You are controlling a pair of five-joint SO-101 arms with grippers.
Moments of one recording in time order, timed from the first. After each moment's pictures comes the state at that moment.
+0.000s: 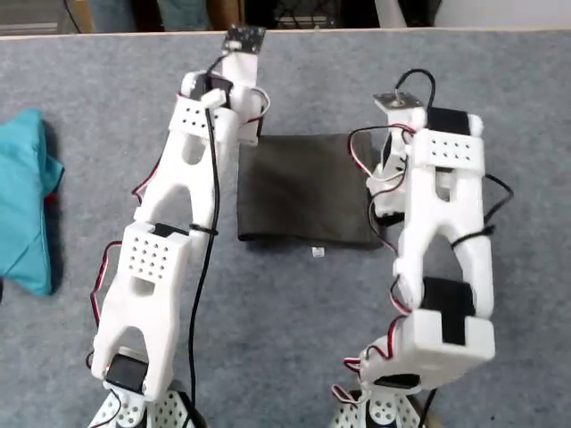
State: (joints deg) left arm 12.1 50.5 -70.2 92.4 3.9; right arm 8.1 4.5 1.4 96.8 17.7
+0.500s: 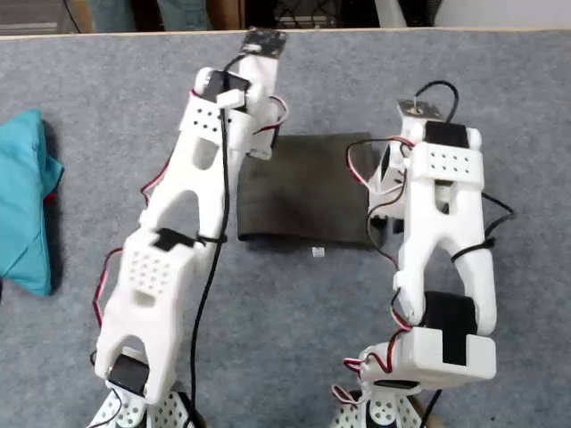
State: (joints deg) left arm 16.4 38.8 -58.0 100.6 5.5; right arm 7.7 0.7 10.6 89.6 -2.9
